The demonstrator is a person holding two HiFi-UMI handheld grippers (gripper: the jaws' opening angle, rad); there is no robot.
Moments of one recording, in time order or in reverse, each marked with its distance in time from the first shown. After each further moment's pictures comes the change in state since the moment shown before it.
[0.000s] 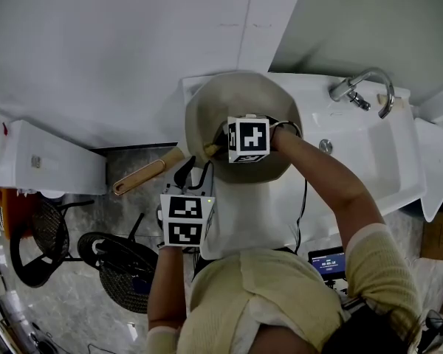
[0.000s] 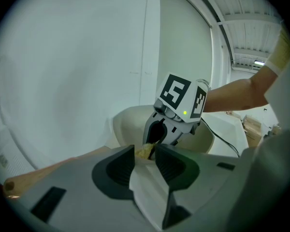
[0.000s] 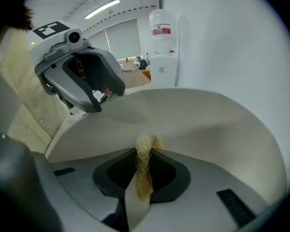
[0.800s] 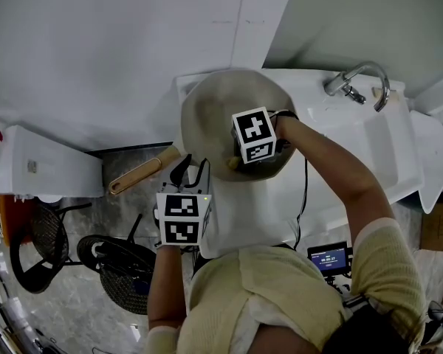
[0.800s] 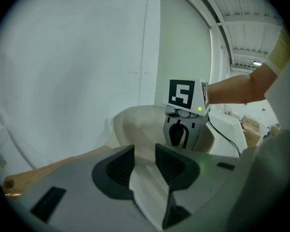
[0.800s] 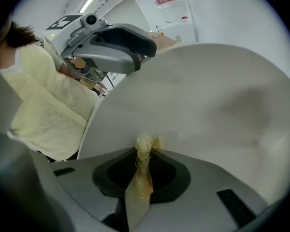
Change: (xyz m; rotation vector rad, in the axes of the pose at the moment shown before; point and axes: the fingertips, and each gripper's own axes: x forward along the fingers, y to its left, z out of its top) left arm 0.002 -0.001 0.001 0.003 0.005 -0.015; right arm -0.021 0.058 -0.061 0.048 0.277 0.333
